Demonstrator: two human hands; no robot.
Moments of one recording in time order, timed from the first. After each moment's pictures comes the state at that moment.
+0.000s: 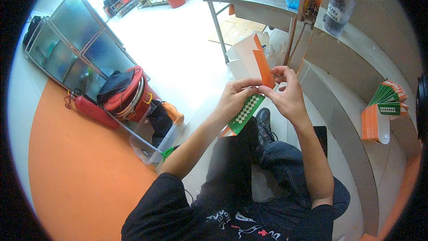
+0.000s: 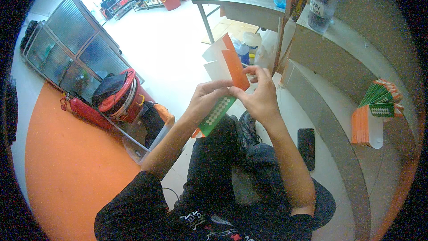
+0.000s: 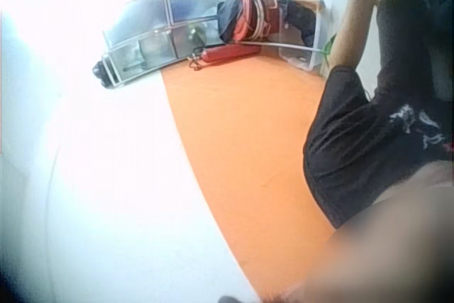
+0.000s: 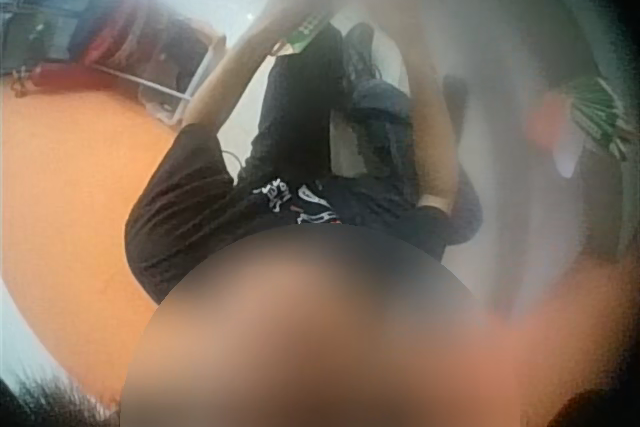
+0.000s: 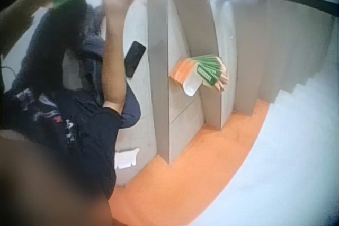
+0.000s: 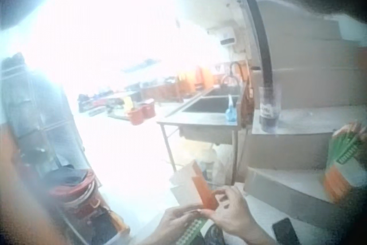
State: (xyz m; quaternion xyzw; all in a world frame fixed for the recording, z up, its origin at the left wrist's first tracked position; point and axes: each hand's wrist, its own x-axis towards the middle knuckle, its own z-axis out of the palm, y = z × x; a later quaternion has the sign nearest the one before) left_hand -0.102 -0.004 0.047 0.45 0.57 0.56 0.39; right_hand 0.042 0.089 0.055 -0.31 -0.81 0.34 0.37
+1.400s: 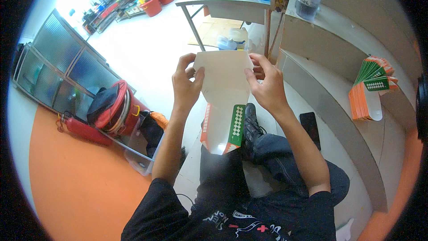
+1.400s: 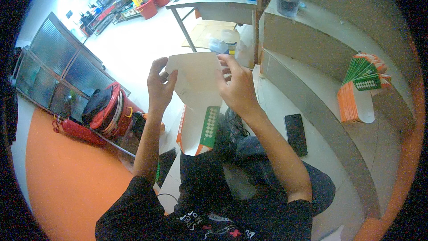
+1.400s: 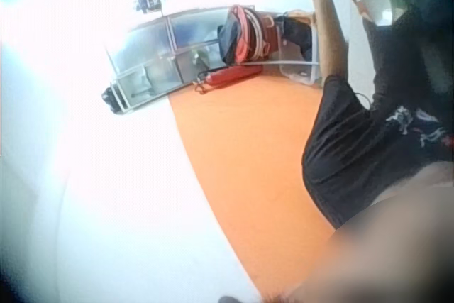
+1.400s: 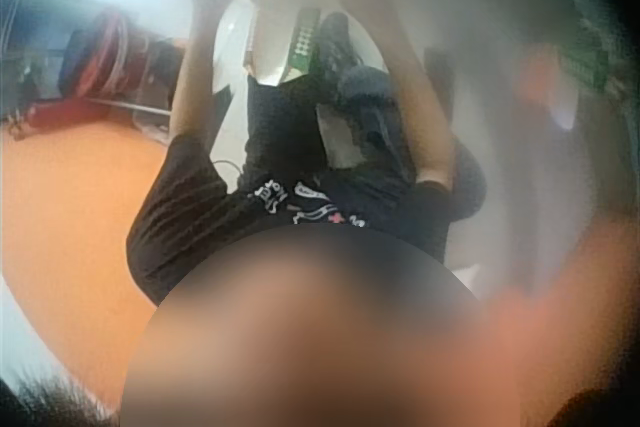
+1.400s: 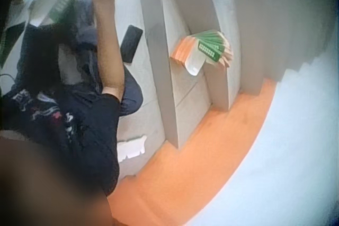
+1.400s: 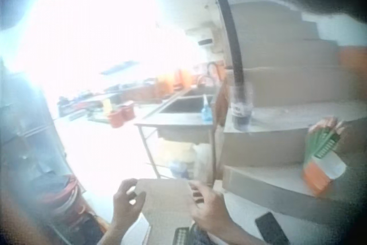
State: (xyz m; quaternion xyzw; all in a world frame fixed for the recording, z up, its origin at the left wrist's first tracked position) left_hand -0.146 0.006 0.053 0.52 0.62 0.59 0.01; right_hand 0.045 0.094 0.056 -0.26 -0.75 0.38 0.47
